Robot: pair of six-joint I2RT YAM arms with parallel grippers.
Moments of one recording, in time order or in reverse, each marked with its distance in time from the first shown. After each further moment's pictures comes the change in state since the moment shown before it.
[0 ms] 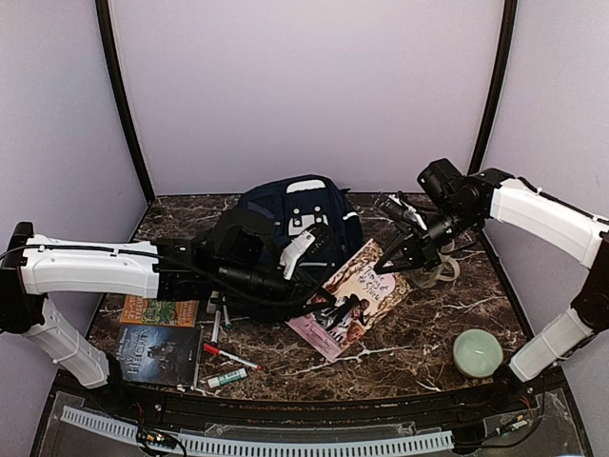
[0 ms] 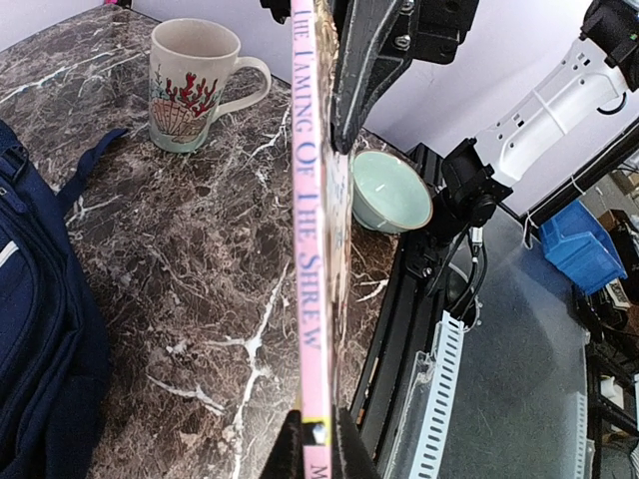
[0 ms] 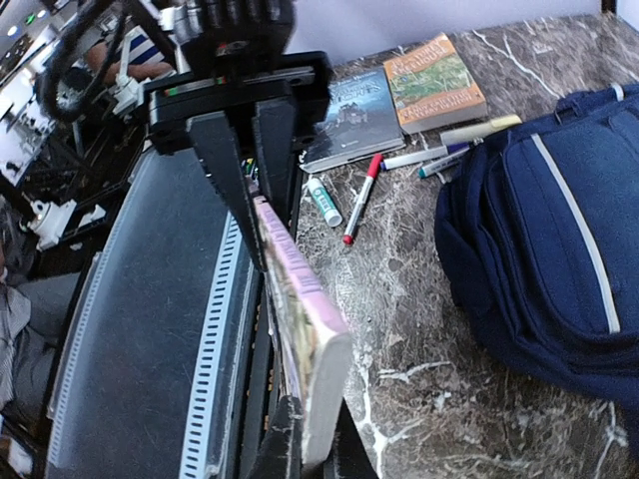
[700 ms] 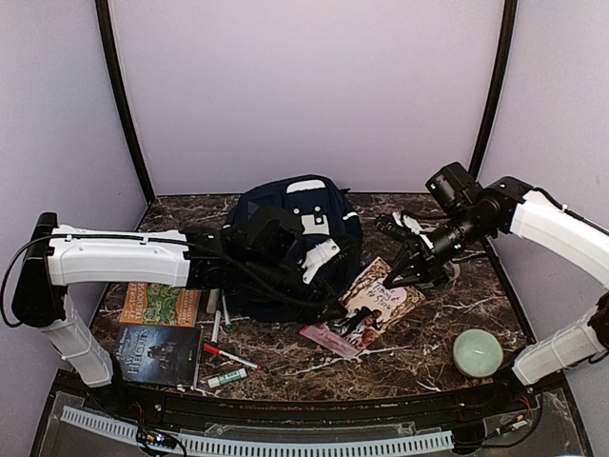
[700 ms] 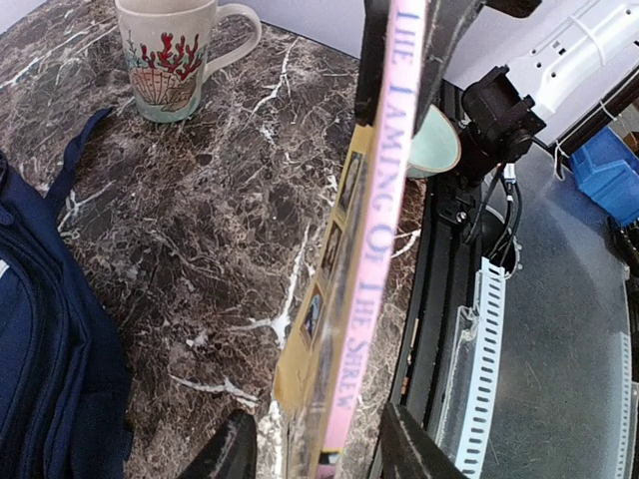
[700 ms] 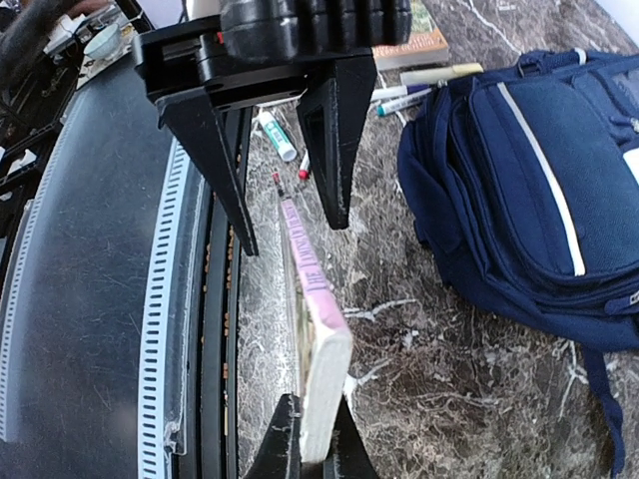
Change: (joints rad) left arm 0.011 0.143 0.164 -0.189 0.031 0.199; right arm 0.079 -0.167 -0.085 0.005 0.266 0.018
